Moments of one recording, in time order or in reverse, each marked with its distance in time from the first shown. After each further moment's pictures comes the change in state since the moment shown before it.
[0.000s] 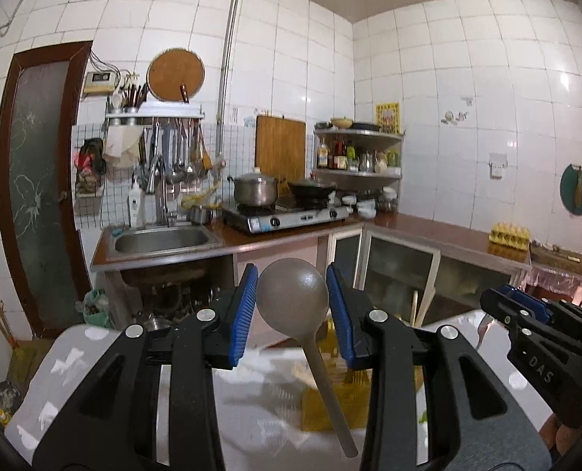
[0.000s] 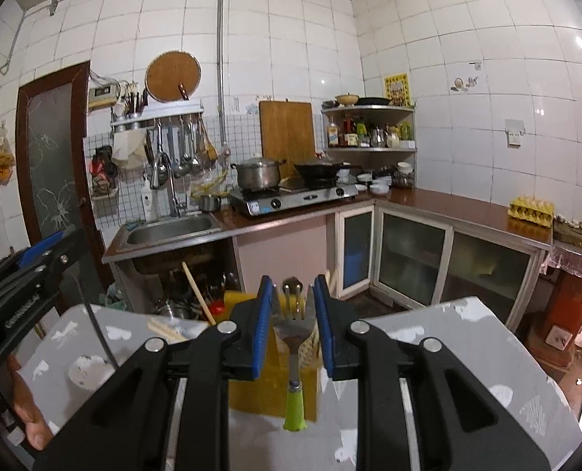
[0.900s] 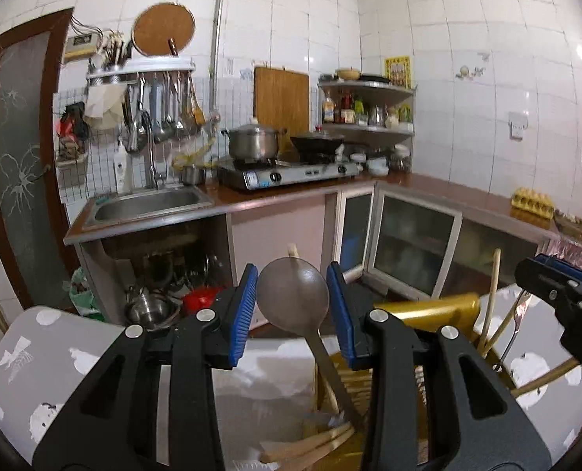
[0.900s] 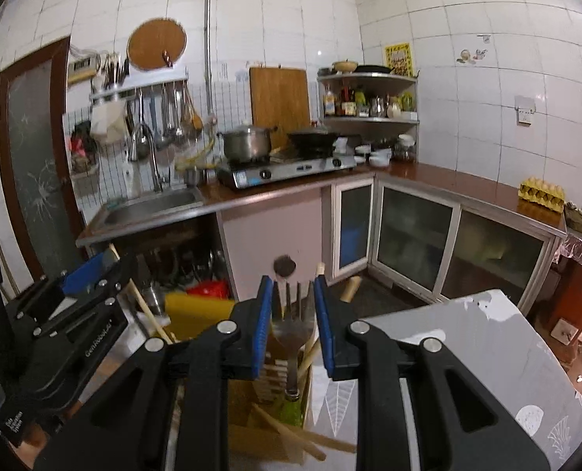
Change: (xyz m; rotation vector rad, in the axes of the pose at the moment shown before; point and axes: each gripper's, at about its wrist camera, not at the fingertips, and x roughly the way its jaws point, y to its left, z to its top) left arm 0.160 -0.008 -0.073 0.022 0.166 0.018; right arm 0.132 -0.017 -0.035 -0.030 0.141 -0.042
